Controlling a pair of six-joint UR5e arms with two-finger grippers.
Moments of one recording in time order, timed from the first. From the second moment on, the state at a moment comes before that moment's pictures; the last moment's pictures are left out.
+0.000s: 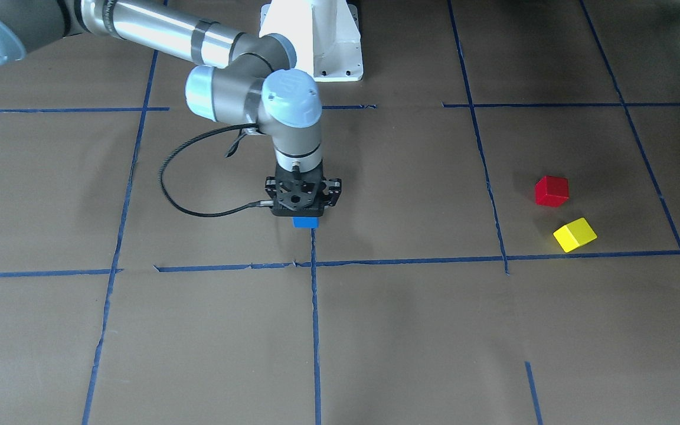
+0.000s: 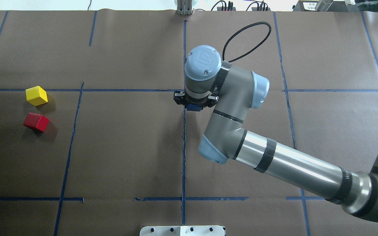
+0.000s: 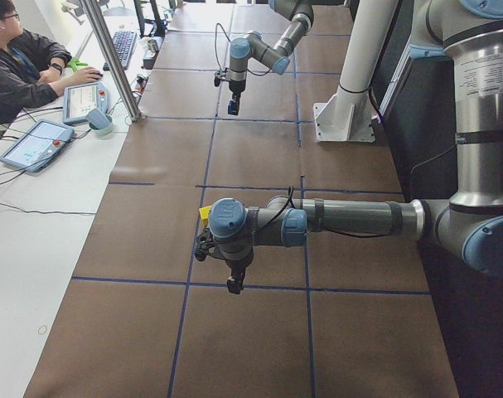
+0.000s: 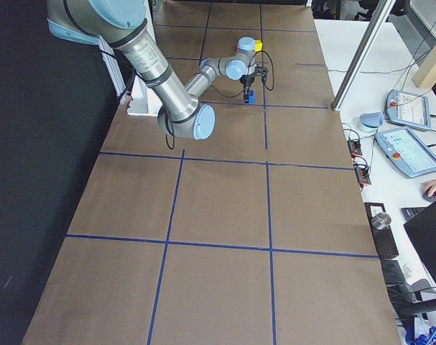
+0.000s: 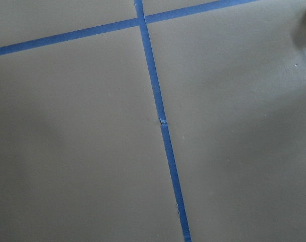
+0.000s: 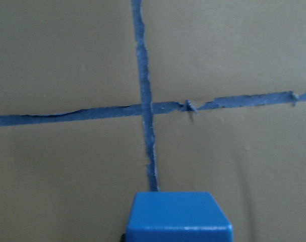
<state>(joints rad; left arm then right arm) -1.50 -1.42 -1.72 -1.55 -2.38 0.18 0.52 -0.65 1.31 -1.47 1.84 1.28</state>
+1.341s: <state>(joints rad) -1.50 -1.42 -1.72 -1.55 -2.37 0.18 0.63 -0.65 1.31 -1.47 1.92 1.22</state>
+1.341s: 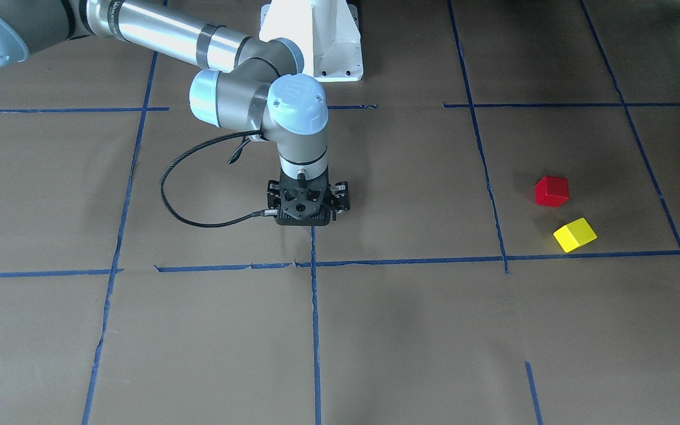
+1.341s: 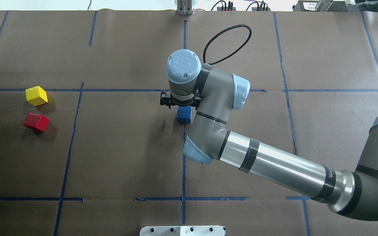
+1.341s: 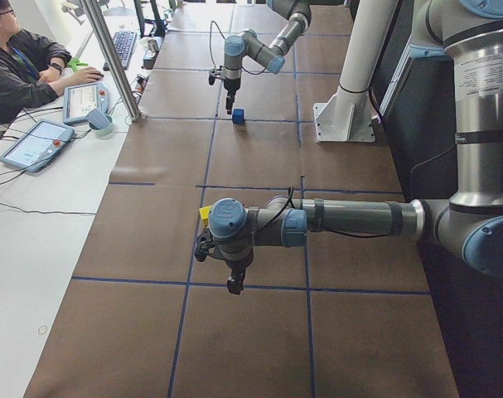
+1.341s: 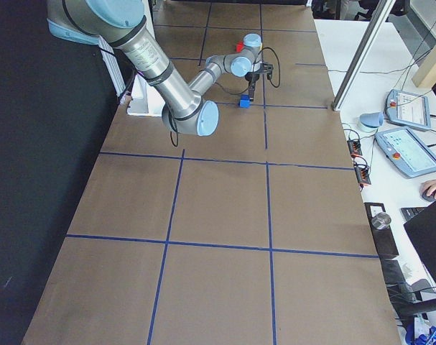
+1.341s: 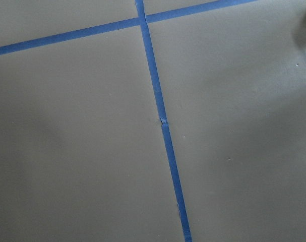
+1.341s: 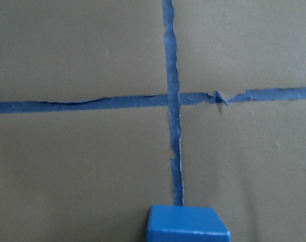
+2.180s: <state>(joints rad) -1.50 -1.42 -1.73 -1.55 -2.37 0.18 1.04 -1.13 1.59 -1.47 2.20 0.61</state>
